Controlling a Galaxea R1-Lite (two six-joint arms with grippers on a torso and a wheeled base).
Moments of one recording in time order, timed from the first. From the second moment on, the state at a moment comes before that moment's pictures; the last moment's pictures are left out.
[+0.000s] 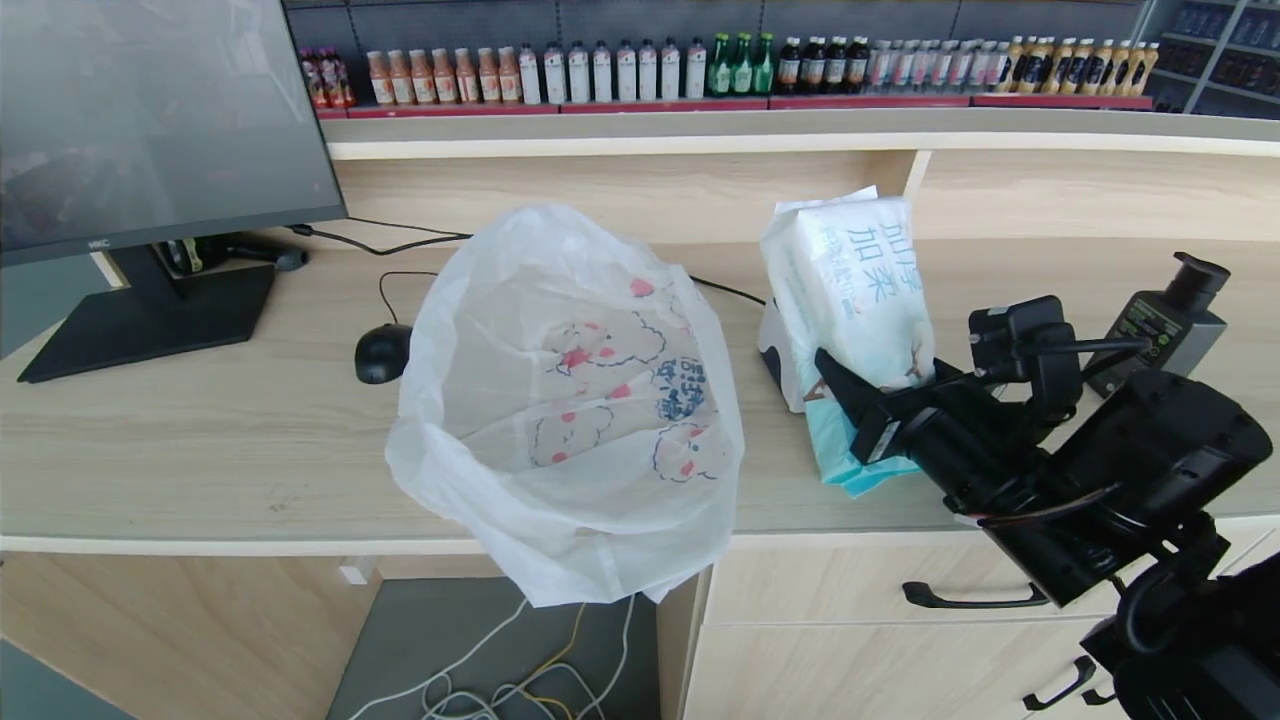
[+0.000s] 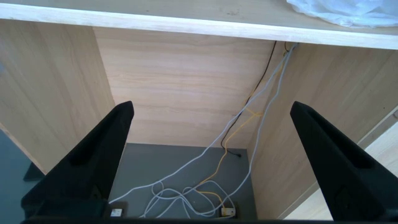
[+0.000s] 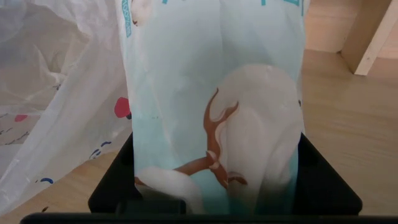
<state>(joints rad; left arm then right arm) 0.00 0.00 0.00 0.00 0.00 0.00 0.51 1.82 -0.50 -1.54 -0.13 -0.11</state>
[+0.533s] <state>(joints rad) 0.00 0.00 0.00 0.00 0.00 0.00 0.47 1.84 -0.50 -1.55 -0.13 -0.11</state>
